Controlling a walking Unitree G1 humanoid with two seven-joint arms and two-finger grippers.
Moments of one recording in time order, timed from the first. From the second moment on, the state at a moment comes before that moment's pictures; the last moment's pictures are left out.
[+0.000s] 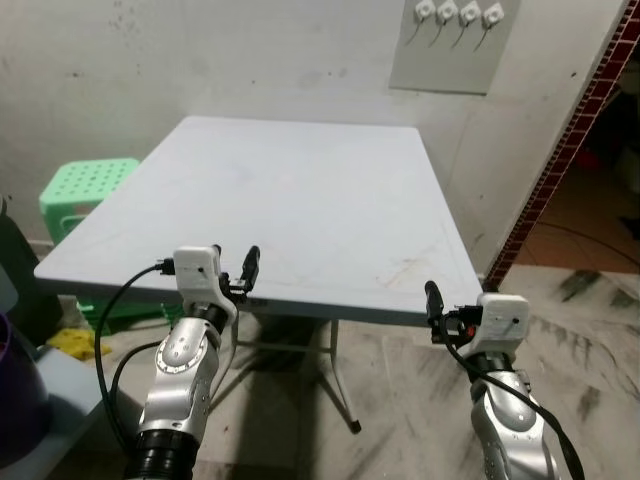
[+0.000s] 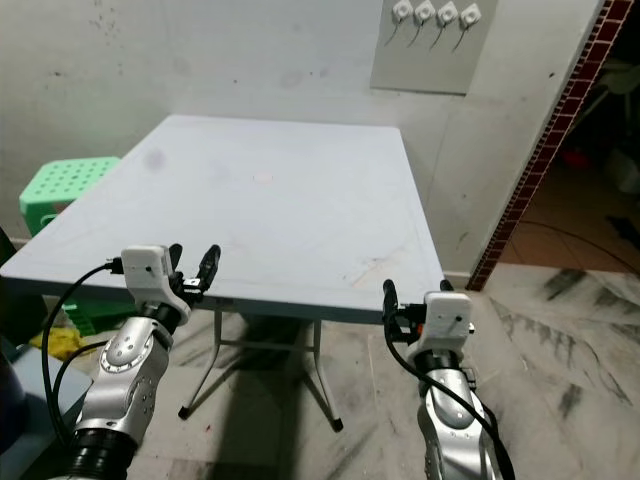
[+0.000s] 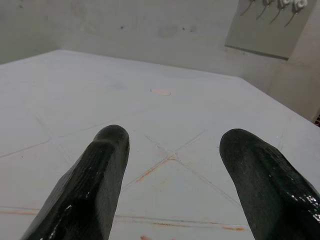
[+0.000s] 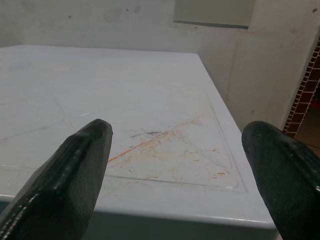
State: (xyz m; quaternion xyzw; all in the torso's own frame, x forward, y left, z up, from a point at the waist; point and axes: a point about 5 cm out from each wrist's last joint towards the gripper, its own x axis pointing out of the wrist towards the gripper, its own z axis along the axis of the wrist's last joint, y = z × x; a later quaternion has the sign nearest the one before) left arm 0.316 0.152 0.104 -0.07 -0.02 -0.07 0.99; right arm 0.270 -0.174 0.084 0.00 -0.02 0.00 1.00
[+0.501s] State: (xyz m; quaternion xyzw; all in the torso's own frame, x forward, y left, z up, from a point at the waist) left arm 0.277 0.136 0.060 -0.01 0.04 -0.17 0.98; right arm 0.243 -0.182 0.041 -0.01 0.06 0.02 1.00
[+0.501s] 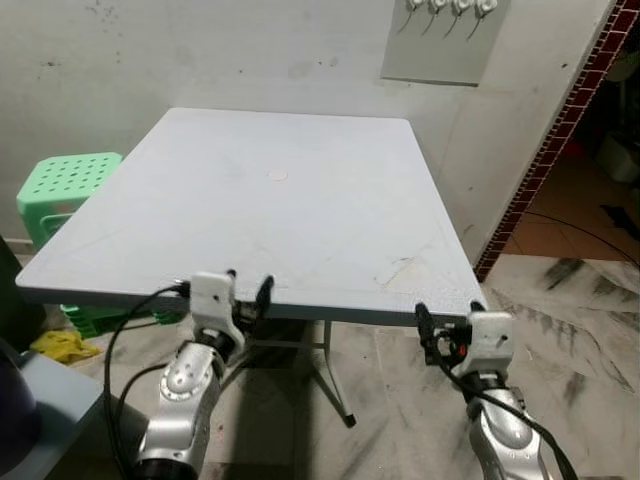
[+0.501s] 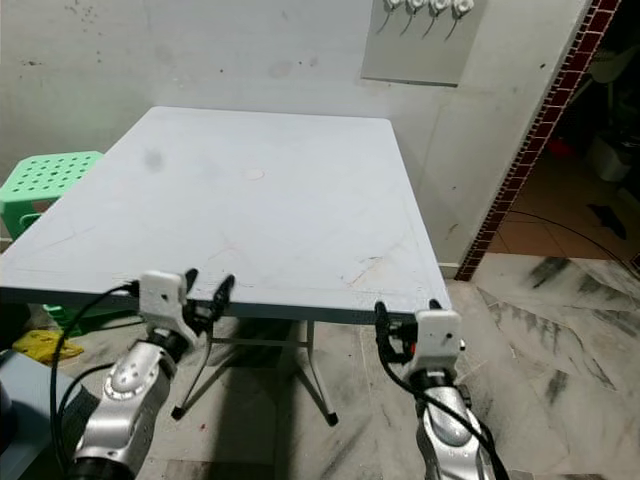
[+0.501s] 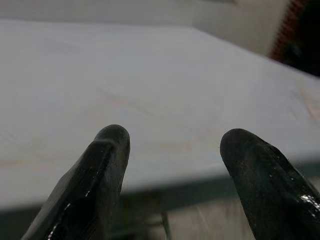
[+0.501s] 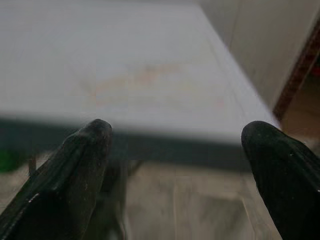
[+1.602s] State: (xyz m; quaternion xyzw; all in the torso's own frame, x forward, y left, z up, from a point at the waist) left arm 0.202 0.170 -0.069 0.12 0.37 -0.14 0.91; right arm 0.178 -0.197 -0.074 -0.05 0.36 0.03 0.93
